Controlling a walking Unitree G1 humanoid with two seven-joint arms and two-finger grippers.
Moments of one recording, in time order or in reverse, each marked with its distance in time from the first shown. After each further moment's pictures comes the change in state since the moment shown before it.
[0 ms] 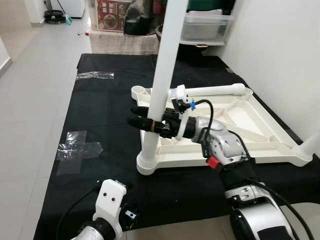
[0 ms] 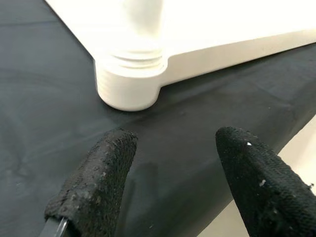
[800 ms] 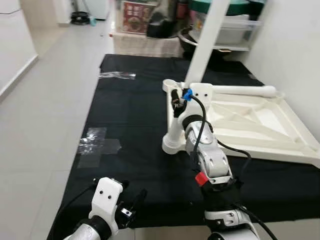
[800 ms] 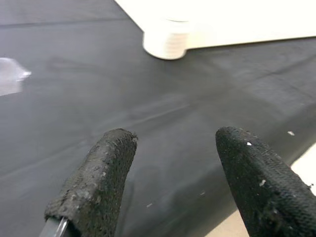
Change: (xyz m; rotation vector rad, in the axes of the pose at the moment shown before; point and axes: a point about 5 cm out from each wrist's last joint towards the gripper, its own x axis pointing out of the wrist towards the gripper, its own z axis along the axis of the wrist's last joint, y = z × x) left arm 0.000 0.004 0.002 0.004 0.001 0.007; right arm -0.013 -0.007 0.007 -0.155 -0.131 -1.127
